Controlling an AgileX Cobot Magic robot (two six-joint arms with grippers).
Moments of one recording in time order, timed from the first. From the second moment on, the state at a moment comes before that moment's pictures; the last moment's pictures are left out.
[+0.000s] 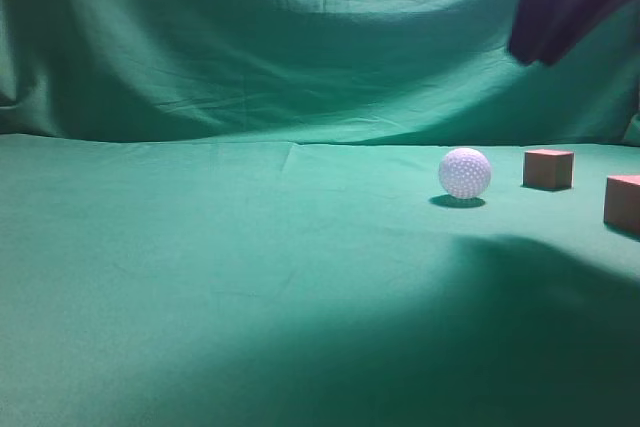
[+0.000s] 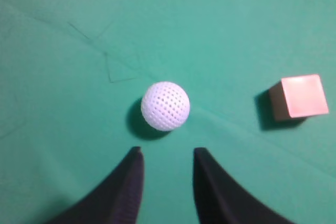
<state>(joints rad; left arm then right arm) -0.05 -0.02 0.02 0.14 0.36 -0.09 0.40 1.56 -0.99 0.29 0.53 -0.42</state>
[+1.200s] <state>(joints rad) -0.05 -0.02 0.02 0.14 0.36 -0.09 0.53 1.95 -1.48 0.40 0.54 -0.44</state>
